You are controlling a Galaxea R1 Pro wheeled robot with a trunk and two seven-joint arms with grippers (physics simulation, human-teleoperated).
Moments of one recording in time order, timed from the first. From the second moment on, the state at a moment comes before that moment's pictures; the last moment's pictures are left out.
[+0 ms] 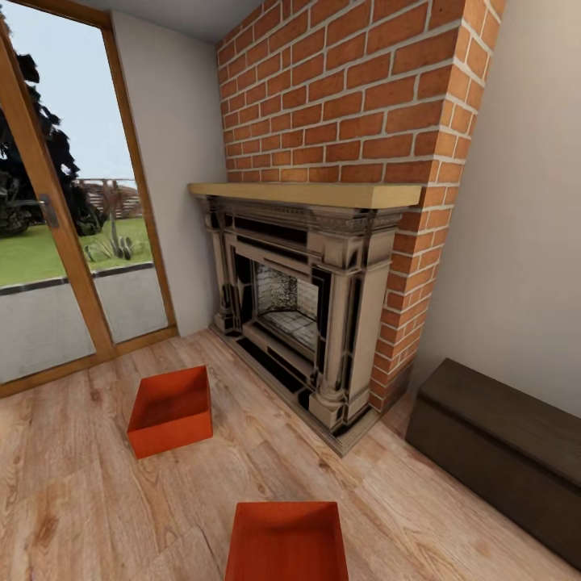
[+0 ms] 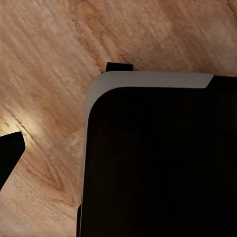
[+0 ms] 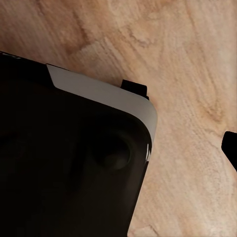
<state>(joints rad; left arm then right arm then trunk) 0.00 0.03 0.01 -0.11 0.08 -0.11 -0.01 -0.12 -0.04 0.55 0.03 -0.30 -0.17 0.10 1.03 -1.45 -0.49</state>
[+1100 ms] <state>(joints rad) 0.00 0.03 0.01 -0.11 0.08 -0.11 -0.01 -0.12 -0.04 0.55 0.03 -0.30 -0.17 0.10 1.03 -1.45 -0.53</state>
